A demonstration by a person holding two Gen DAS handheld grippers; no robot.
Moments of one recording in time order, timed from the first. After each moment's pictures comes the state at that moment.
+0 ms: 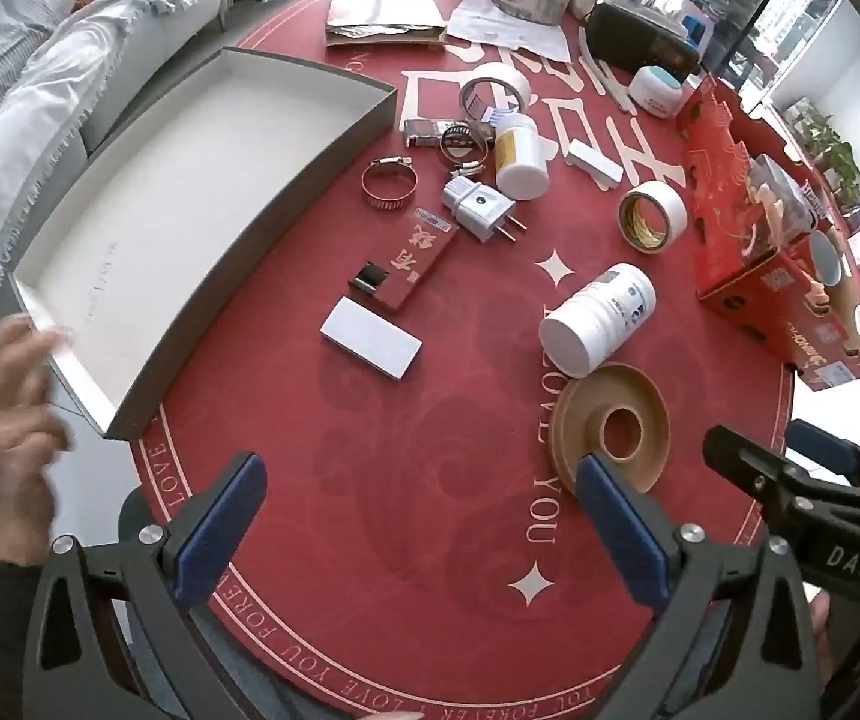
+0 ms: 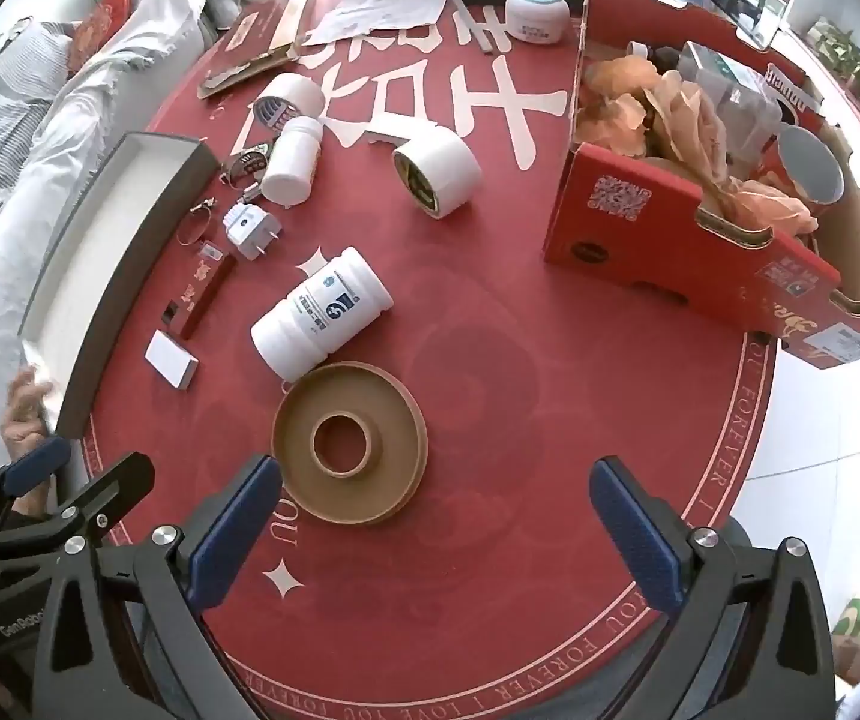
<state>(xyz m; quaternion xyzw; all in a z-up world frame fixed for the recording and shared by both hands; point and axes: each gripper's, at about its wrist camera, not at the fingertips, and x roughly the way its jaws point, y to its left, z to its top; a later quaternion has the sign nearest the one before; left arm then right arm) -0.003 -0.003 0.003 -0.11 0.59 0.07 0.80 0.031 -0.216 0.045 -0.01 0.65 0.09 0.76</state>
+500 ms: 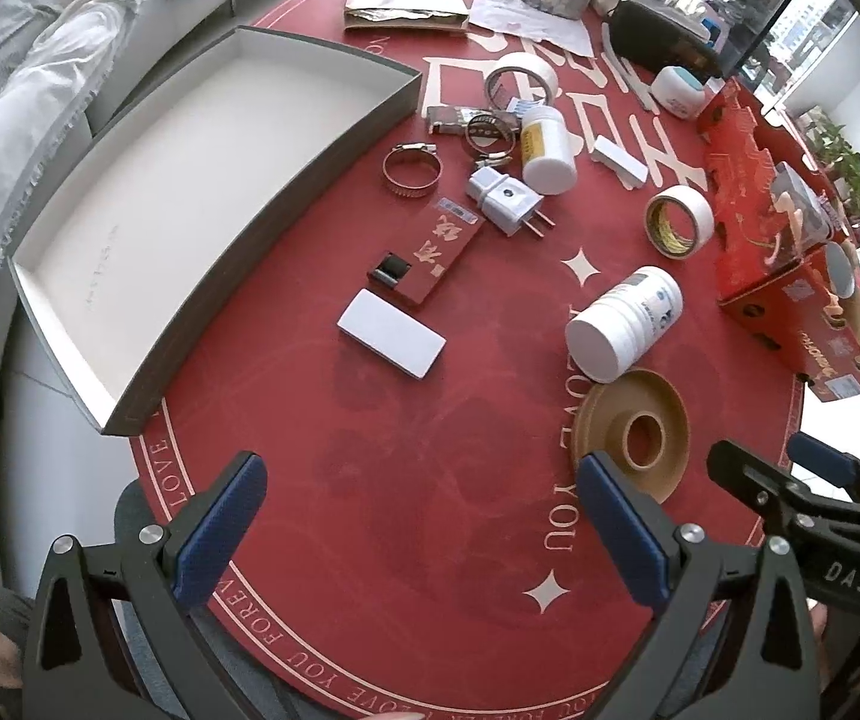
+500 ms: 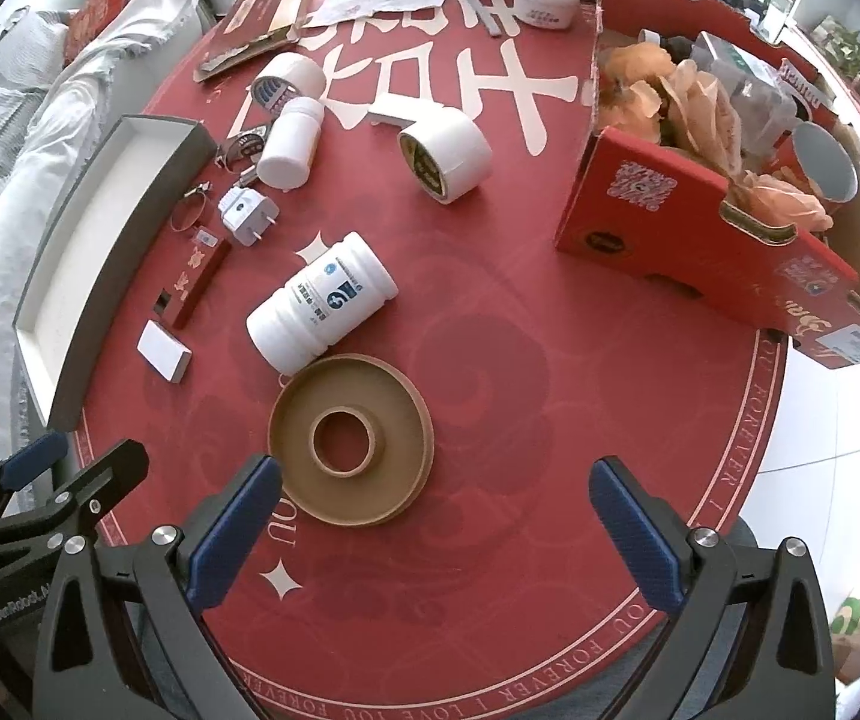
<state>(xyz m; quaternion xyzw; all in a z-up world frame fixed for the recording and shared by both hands) 0.000 0.006 -0.004 -0.13 0.60 0.08 0.78 0.037 -0.212 0.035 -0.02 0.66 0.10 0.74</state>
